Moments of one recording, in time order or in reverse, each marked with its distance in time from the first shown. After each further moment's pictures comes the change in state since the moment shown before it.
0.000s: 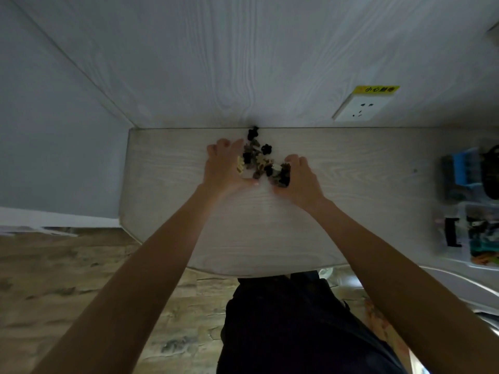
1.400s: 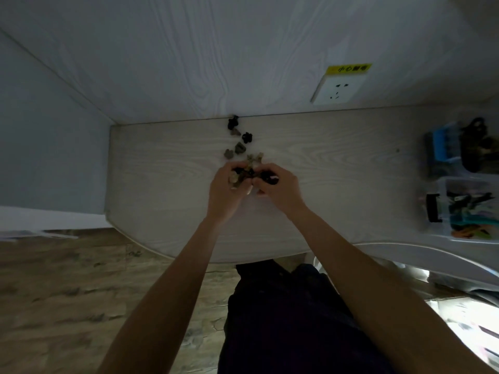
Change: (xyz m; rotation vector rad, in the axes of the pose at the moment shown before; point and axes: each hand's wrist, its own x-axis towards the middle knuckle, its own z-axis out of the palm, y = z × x) left_hand -0.071 0.044 0.036 -0.708 0.140 -0.101; right_hand -0.044 0.006 0.013 0.792 0.057 0.101
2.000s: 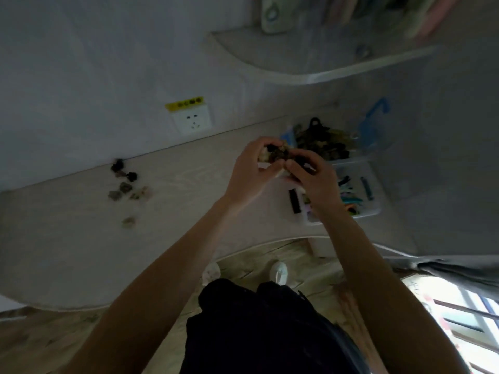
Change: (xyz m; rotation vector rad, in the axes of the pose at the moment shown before) left_hand -0.034 0.210 0.232 -0.032 -0.329 0.527; right_hand -0.074 0.007 -0.305 0.349 0.364 -0.144
